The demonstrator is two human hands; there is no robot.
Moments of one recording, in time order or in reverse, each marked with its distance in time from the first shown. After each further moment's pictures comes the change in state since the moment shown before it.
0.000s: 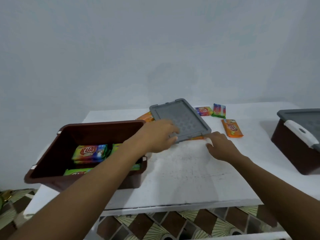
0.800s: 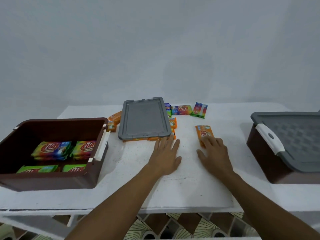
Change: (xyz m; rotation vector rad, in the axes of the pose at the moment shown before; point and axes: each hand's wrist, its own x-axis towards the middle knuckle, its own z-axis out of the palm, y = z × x) left_hand 0.107 0.101 0.165 -0.014 -0.142 -0.288; right_hand 0.010 0.126 0.025 -0.001 0.272 -0.123
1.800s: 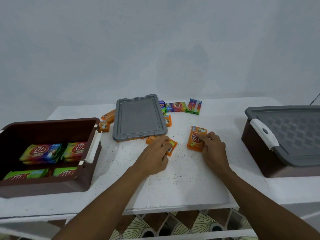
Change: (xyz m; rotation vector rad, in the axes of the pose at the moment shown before) left_hand -0.010 -0.025 0.003 -0.199 0.268 0.214; right_hand 0.001 0.006 0.002 0.211 0.120 0.055
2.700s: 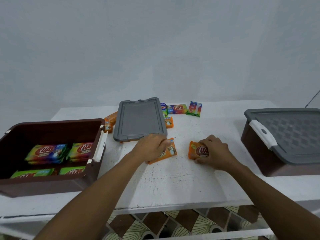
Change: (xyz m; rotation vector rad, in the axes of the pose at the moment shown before) left_hand 0.019 -0.006 -0.053 0.009 -0.189 -0.191; right_hand 0.000 -0.018 -0.042 -0.218 -0.422 -0.011
